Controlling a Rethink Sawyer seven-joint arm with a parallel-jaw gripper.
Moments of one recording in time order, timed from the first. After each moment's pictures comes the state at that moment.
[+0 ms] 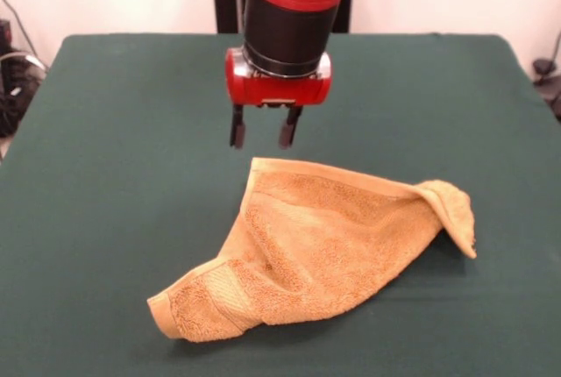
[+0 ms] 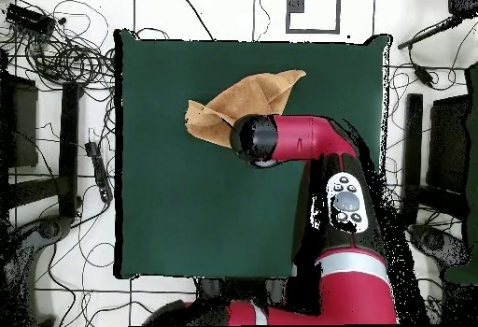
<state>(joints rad) -0.21 -0.48 0.02 1.35 -0.29 0.72 1.57</state>
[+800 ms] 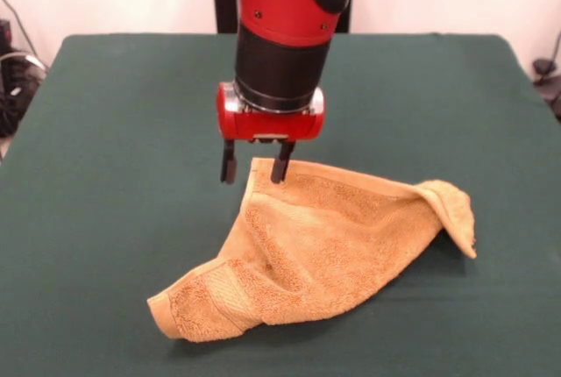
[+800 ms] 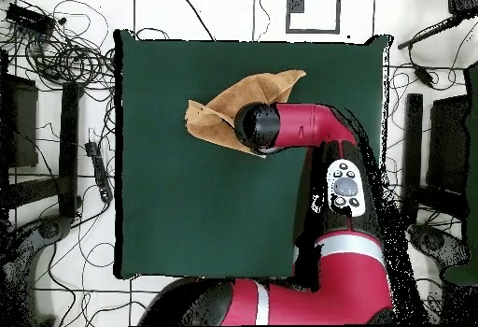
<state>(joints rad) -0.21 -0.39 0.02 1.25 -0.29 0.68 1.57</state>
